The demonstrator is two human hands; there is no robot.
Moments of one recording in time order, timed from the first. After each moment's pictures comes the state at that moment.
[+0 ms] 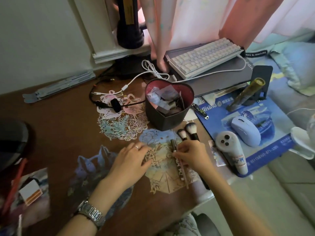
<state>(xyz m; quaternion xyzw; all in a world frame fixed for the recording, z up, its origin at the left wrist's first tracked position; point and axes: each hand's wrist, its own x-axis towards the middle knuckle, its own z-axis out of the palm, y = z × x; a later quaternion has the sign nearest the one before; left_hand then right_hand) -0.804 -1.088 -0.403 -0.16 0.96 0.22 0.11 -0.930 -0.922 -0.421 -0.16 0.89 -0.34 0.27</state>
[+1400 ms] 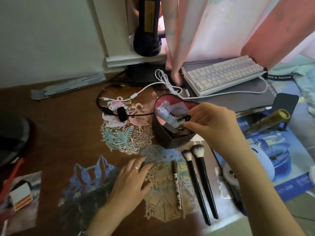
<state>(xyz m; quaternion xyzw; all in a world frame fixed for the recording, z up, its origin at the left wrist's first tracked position) -0.804 -1.078 -0.428 -0.21 0.94 0.25 0.11 -1.004 -0.980 -0.296 -0.32 0.88 -0.32 0.12</state>
